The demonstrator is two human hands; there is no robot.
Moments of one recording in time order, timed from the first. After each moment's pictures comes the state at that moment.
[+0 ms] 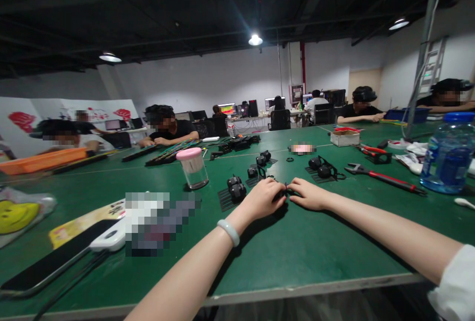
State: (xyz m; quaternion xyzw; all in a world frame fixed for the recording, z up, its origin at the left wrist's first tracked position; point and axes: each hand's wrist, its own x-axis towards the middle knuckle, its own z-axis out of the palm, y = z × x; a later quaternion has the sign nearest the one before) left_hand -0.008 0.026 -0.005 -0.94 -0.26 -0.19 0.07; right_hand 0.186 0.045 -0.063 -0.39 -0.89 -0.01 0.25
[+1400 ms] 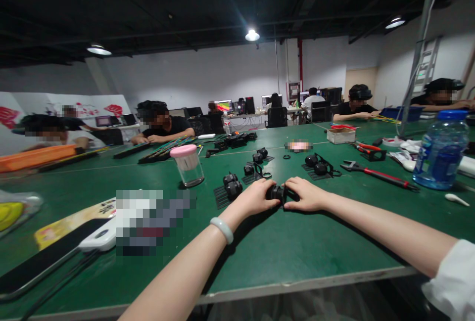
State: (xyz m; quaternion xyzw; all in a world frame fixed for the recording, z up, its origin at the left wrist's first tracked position) left_hand -0.019 0.040 -0.017 -0.92 -0.34 -0.18 0.01; right_hand 0.182 0.028 -0.053 -0.39 -0.89 -0.02 0.24
